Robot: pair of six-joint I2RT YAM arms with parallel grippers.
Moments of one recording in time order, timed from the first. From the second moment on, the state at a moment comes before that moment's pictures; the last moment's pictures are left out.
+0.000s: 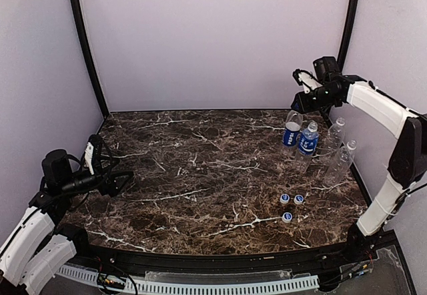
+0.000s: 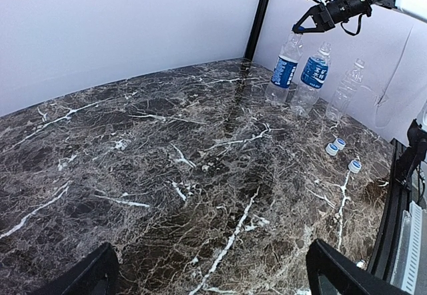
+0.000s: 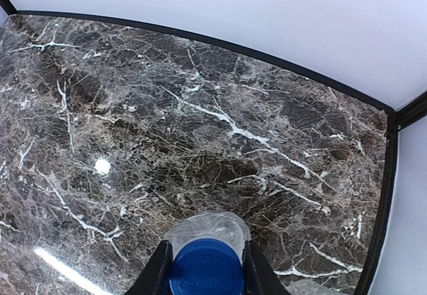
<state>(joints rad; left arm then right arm) -0.10 0.47 0.30 -0.12 0.69 -0.03 0.25 1.64 1.53 -0.67 -0.11 -0.08</state>
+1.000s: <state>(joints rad) -0.24 0.62 0.59 -0.50 0.80 0.50 1.03 1.96 2.01 -0.46 -0.50 -0.05</state>
